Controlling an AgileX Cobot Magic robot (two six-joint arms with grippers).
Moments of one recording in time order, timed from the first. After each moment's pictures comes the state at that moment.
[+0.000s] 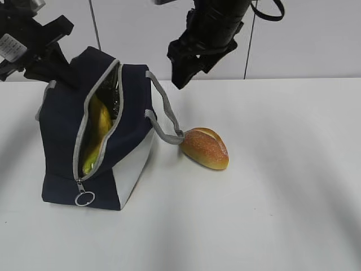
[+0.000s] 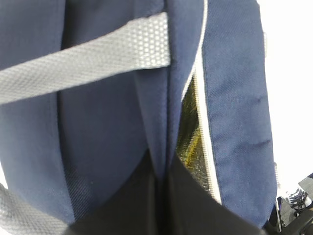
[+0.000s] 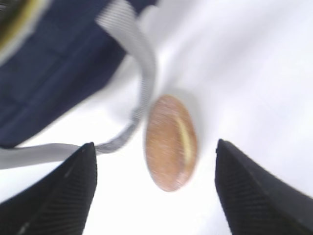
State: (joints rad) left arm -0.06 1.80 -1.56 -0.60 1.19 0.23; right arm 0.43 2.05 -2.03 0.10 1.23 -0.40
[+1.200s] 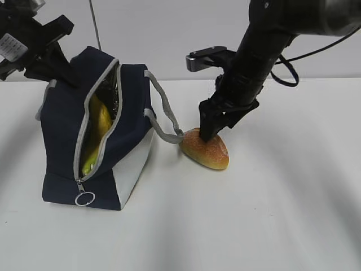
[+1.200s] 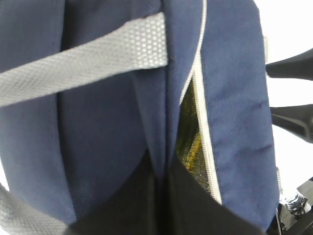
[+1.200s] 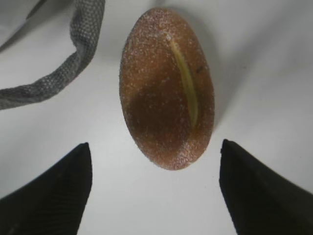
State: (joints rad) left arm -0.06 1.80 -1.56 -0.60 1.18 0.23; right arm 0.30 2.11 -1.72 0.24 1.10 -0.55
